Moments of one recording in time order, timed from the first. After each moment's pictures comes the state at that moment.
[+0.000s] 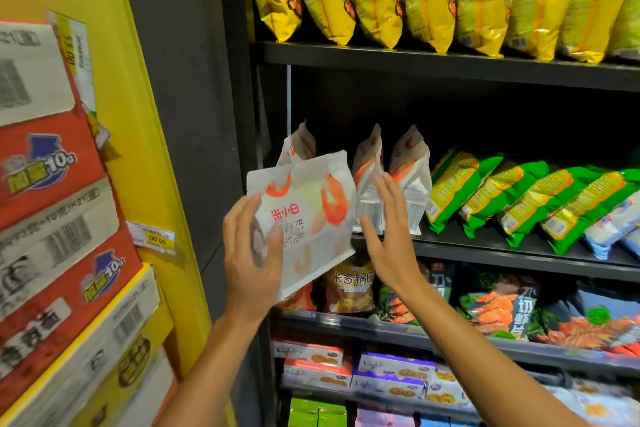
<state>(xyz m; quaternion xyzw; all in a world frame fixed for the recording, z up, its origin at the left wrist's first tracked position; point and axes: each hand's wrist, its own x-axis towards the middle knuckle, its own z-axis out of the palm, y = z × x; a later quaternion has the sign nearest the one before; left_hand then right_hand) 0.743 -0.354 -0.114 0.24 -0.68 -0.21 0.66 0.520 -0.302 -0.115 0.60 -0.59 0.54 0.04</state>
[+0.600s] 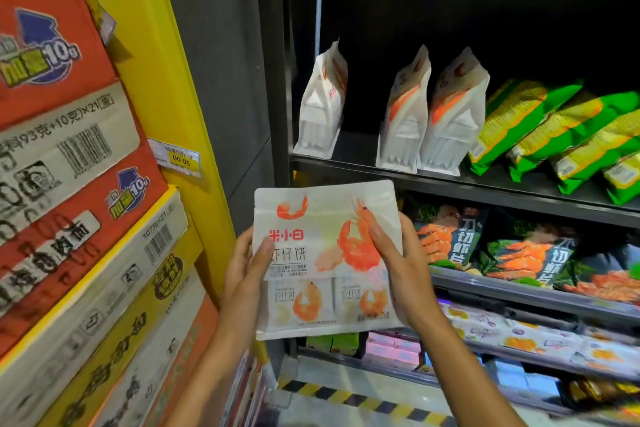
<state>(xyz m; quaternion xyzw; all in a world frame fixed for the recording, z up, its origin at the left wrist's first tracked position) 0.812 -0.288 -0.182 0.38 -0.46 -0.63 0.50 0.599 -0.230 -0.181 0.37 -0.55 0.66 -0.35</state>
